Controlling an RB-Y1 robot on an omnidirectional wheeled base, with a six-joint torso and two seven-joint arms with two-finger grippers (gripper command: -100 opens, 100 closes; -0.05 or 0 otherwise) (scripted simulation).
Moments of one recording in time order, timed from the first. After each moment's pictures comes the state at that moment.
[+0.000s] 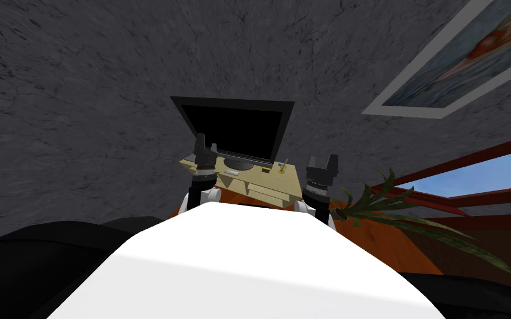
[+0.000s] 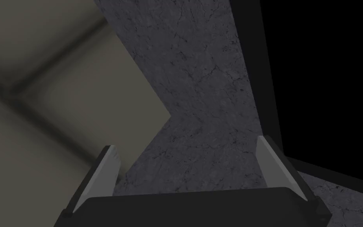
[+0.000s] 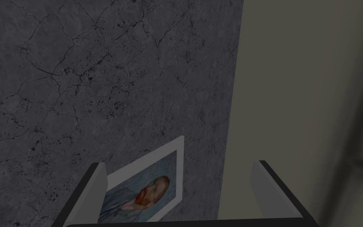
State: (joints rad) left arm 0.48 -0.04 -0.05 -2.39 -0.09 -0.37 -0.07; right arm 0.50 0.02 -0.05 -2.24 0.05 -0.63 -0.10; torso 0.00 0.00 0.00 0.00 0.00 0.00
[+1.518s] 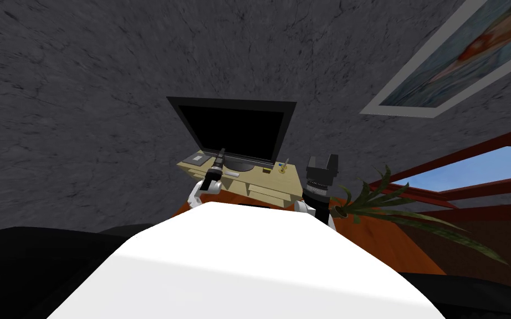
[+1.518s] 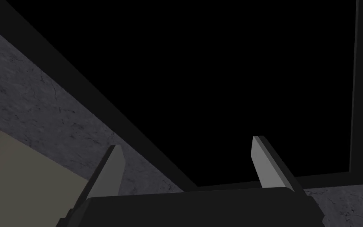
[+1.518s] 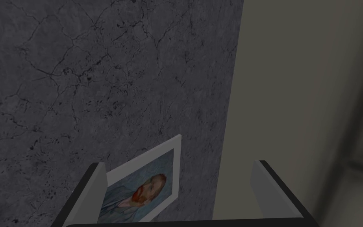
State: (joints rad) left arm 0.24 0.14 0.05 -1.97 -0.08 -0.07 -0.13; right arm 0.50 0.02 -0.05 -2.24 0.05 -0.63 -0.10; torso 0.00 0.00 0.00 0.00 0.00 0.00
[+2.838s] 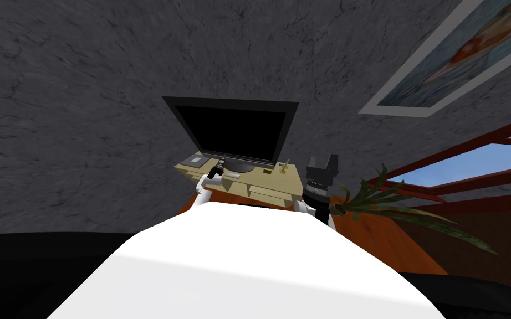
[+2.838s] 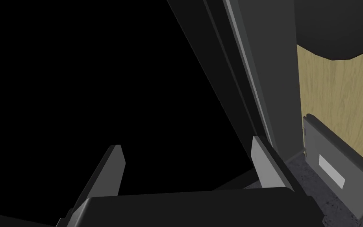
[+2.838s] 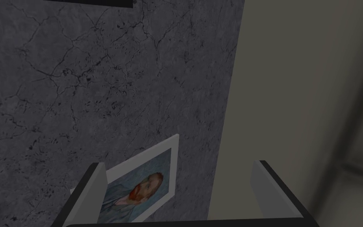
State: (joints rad) left arm 0.00 0.19 0.14 -1.60 -0.08 0.22 -0.20; right arm 0.50 0.02 -0.05 -2.24 0.05 -0.63 -0.10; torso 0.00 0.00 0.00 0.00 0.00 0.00
